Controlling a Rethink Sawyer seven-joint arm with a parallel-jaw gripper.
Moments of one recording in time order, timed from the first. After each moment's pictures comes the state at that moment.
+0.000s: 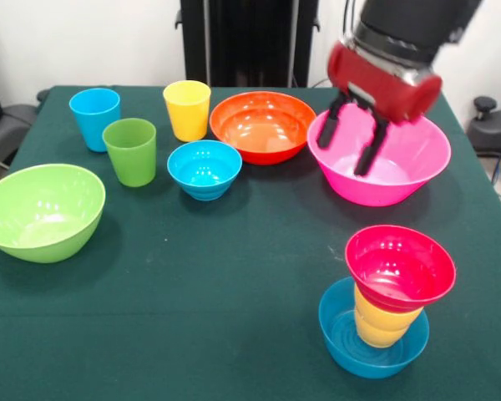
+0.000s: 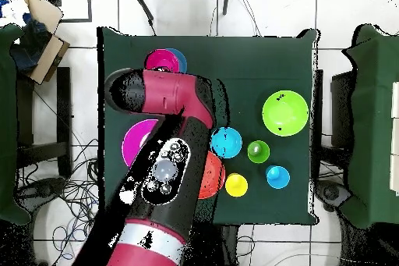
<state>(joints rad) 0.18 -0.47 -0.42 1.27 0.18 0.67 2.59</state>
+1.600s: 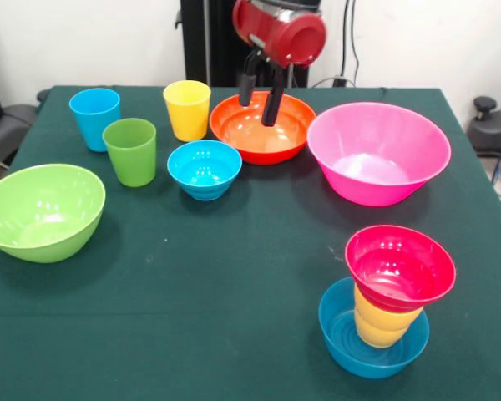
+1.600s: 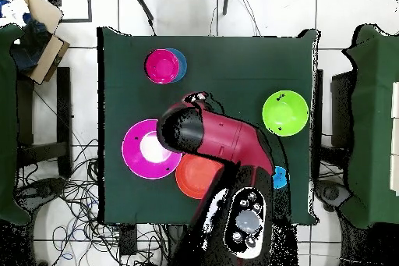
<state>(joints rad) -0.04 -0.70 -0.26 1.64 0.10 0.42 2.59</state>
